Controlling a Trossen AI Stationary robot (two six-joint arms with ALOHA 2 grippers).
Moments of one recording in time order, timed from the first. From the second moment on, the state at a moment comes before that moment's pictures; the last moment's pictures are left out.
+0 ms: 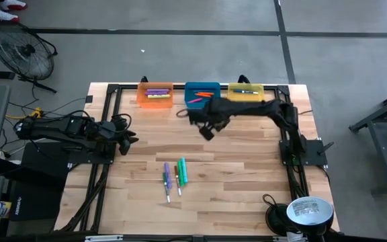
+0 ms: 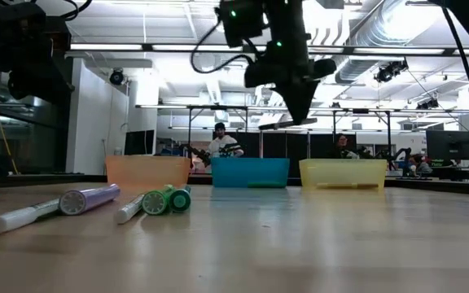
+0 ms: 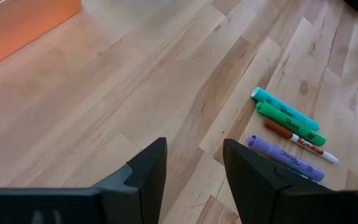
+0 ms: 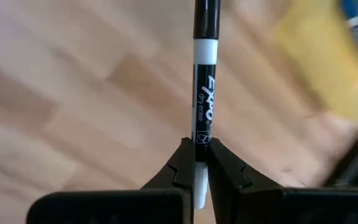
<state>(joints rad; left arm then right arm) -0.12 0.39 0.53 -0.87 -0.30 -0.70 -0.14 2.05 1.87 -1.52 0.29 0.75</state>
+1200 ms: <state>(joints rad) -0.12 0.39 0.53 -0.86 -0.38 -0.74 -0.70 2.04 1.65 -1.57 0.41 0.10</state>
